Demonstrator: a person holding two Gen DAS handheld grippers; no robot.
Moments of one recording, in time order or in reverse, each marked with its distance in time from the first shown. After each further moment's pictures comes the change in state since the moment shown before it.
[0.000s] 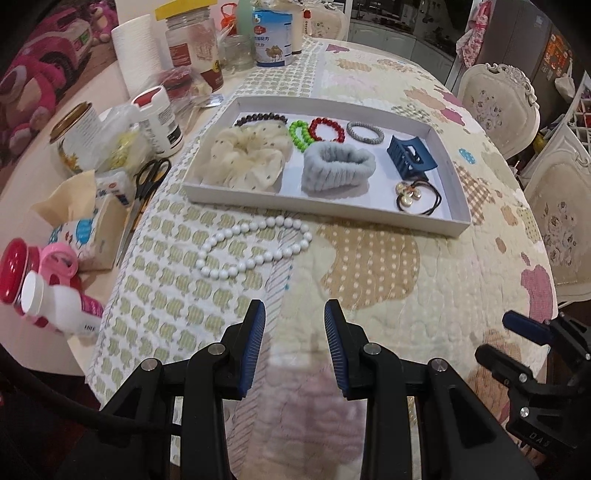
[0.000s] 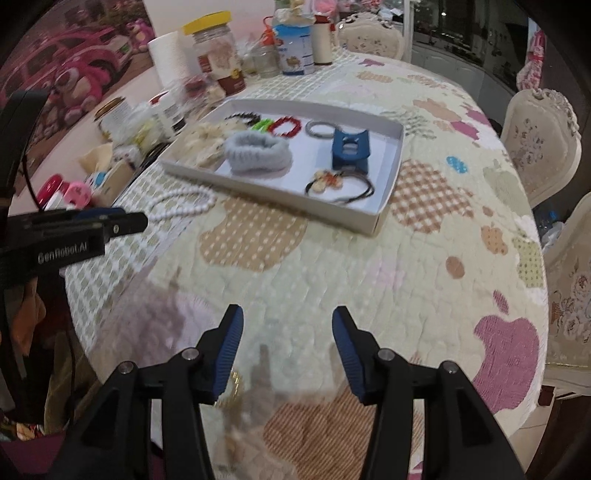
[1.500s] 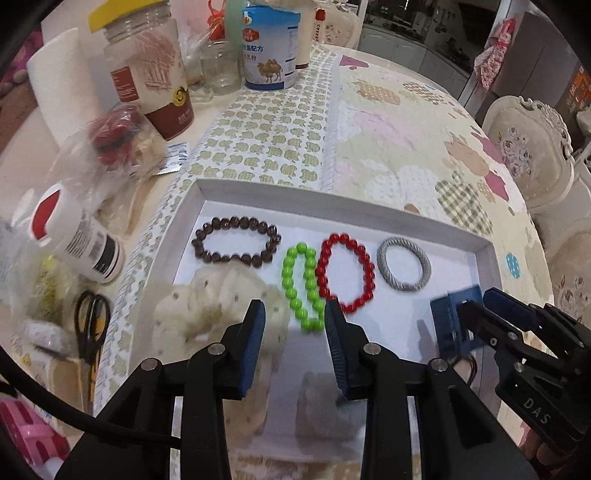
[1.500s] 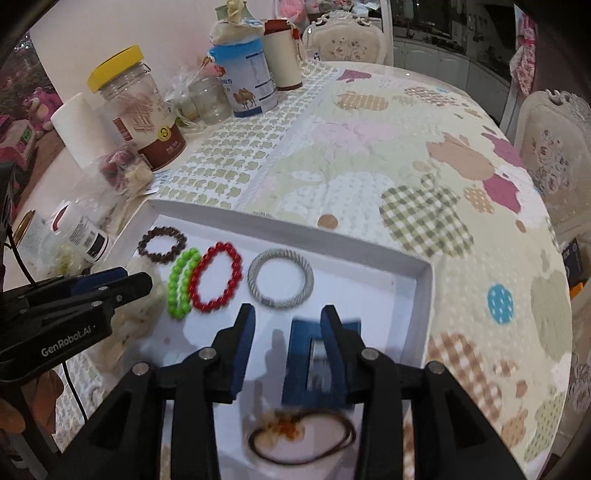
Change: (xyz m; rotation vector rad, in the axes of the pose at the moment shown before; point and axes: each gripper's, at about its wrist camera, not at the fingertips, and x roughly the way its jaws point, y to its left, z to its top) left arm 0.105 0.004 0.190 -0.040 0.000 -0.042; right arm 0.115 -0.068 0.213 0.129 -0.052 -0.015
